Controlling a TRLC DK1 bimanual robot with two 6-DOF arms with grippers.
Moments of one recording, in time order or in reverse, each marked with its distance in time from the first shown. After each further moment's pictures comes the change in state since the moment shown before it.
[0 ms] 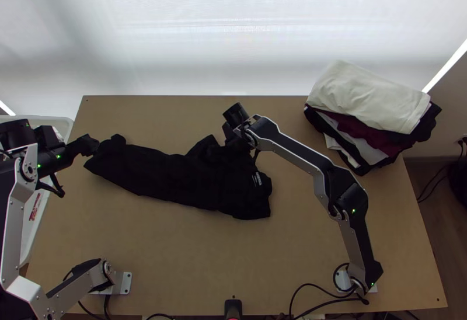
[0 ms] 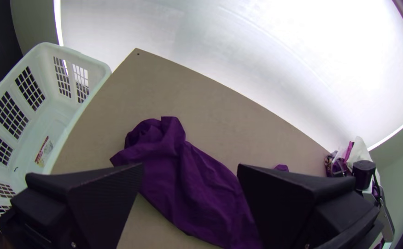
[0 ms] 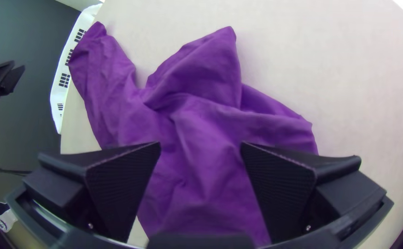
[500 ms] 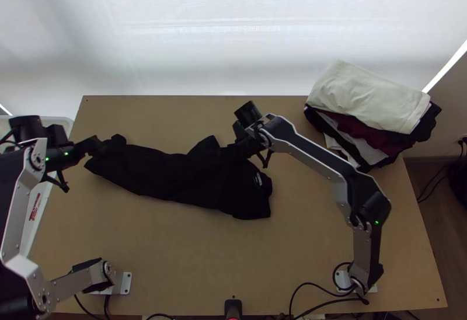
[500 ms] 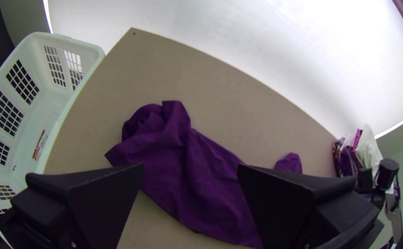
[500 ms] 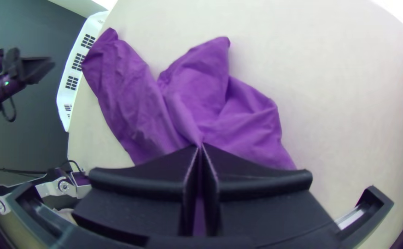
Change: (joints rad) left arm -0.023 0.144 0.001 0.003 0.001 0.057; right arm -0.029 -0.194 -0.140 -0.018 0.000 0.000
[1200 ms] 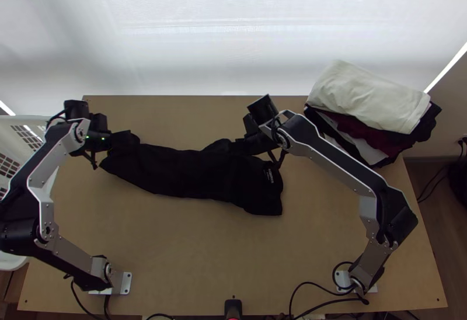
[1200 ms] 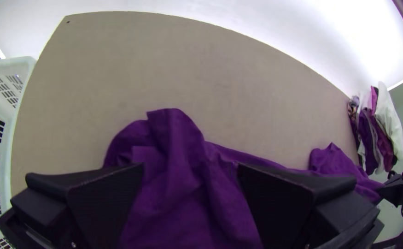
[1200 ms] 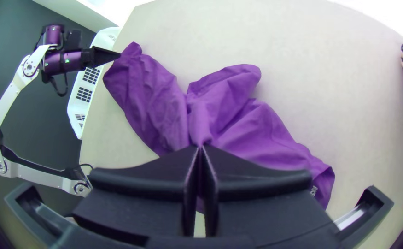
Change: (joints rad) left arm -0.161 0.408 0.115 0.179 -0.008 0.117; right arm -0.005 -0.156 -0.068 -0.002 0.012 0.048
